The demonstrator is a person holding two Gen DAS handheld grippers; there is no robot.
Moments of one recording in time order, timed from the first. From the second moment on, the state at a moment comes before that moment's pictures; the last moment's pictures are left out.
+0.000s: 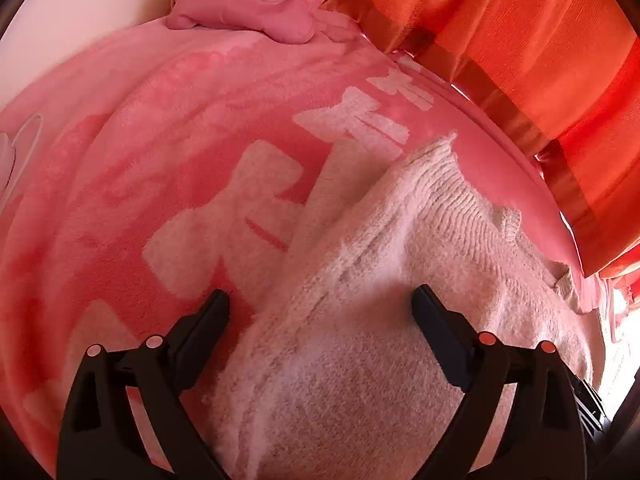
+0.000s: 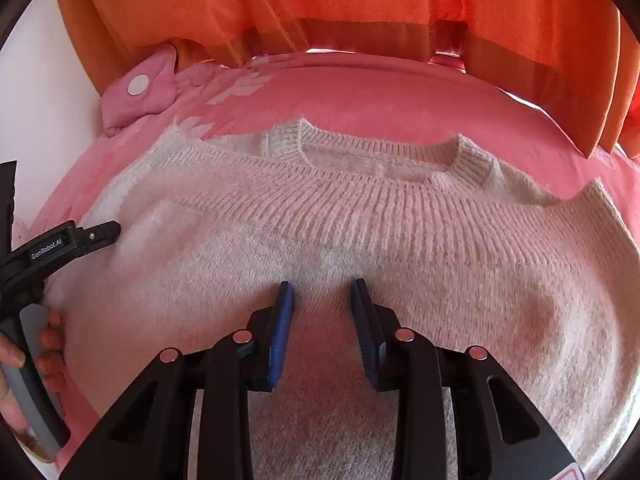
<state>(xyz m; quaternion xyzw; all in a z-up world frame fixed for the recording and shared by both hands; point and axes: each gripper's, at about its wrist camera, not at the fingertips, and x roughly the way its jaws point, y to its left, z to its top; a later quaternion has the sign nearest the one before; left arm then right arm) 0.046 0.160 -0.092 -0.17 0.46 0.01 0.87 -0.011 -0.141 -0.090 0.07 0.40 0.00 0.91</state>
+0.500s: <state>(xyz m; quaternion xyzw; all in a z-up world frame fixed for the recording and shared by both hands) 0.044 0.148 -0.087 -0.15 0.44 0.00 0.88 -0.010 -0.141 -0.091 0.07 0.40 0.00 0.92</state>
